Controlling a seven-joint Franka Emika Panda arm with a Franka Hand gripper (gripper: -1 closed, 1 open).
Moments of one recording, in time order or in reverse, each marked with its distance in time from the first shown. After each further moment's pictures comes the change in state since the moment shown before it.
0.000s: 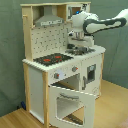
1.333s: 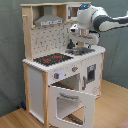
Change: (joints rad) arm 0.072 0.090 0.221 0.025 -0.190 -0.077 0.159
